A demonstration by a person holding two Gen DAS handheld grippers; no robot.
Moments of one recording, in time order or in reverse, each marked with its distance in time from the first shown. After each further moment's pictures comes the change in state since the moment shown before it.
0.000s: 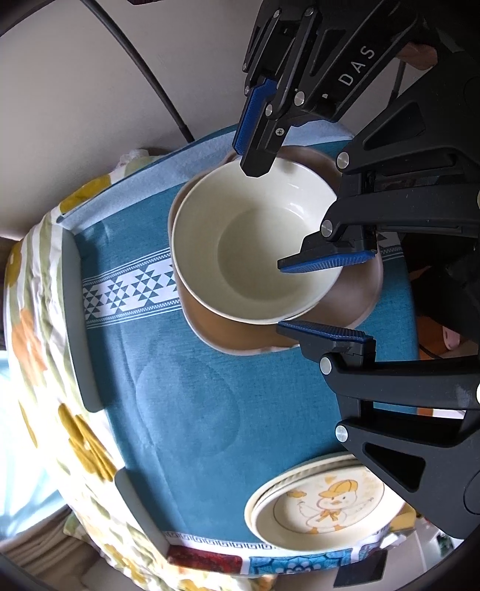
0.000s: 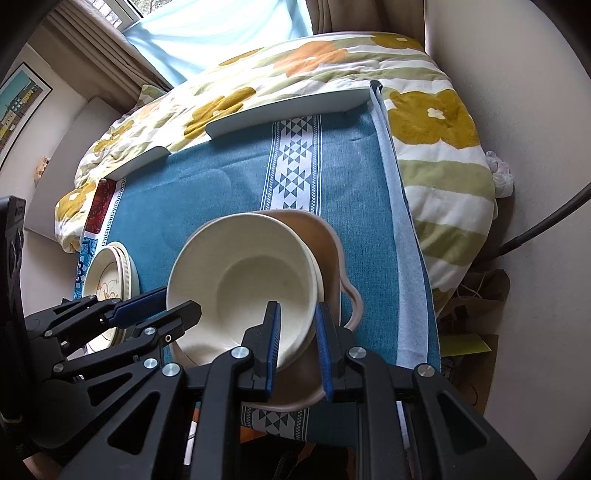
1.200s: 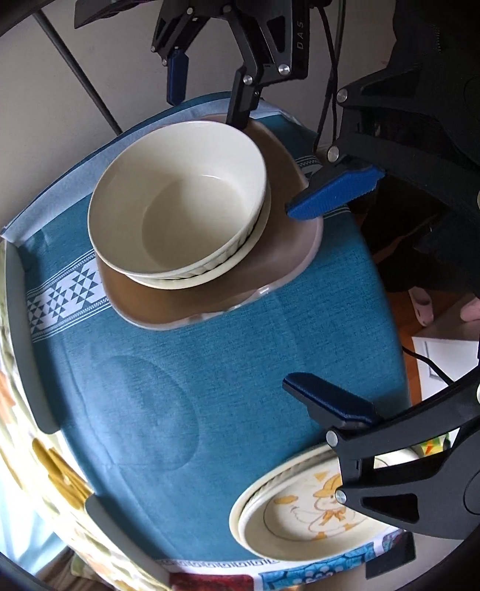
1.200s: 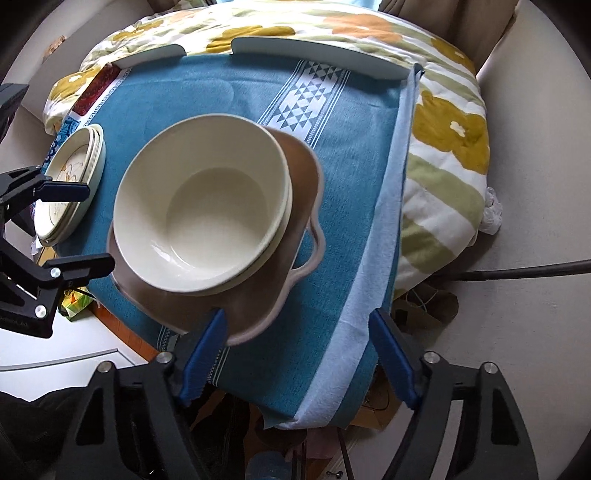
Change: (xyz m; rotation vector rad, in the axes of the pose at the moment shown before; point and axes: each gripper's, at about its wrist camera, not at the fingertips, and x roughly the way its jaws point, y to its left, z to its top) left arm 0.032 0.036 -0.025 0.130 0.180 -0.093; right arm 0.035 -0.003 -0.020 -0.366 0.255 -0.164
